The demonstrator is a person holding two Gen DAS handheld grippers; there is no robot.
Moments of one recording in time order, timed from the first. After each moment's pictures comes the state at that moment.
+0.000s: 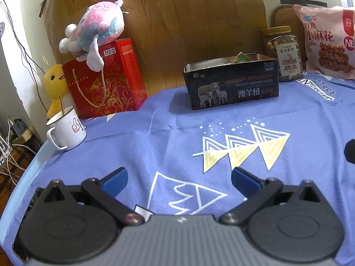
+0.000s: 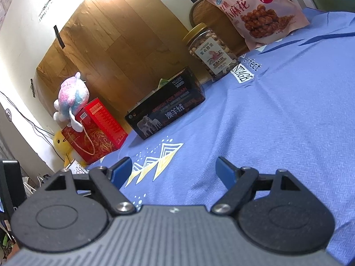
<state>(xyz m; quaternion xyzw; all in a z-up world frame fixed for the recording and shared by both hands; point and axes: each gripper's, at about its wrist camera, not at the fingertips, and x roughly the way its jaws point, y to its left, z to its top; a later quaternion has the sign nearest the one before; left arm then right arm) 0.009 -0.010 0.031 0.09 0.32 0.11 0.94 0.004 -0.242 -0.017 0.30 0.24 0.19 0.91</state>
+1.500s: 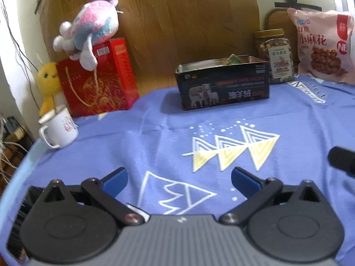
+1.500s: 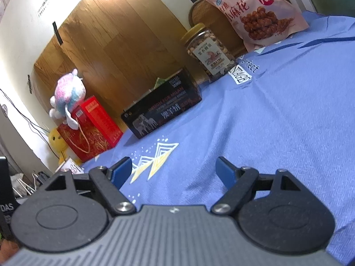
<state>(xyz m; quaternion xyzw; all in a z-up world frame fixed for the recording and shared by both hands) 0.006 -0.013 0.033 0.07 0.32 0.08 0.94 0.007 -0.241 -0.019 0.28 0.24 0.18 0.91</state>
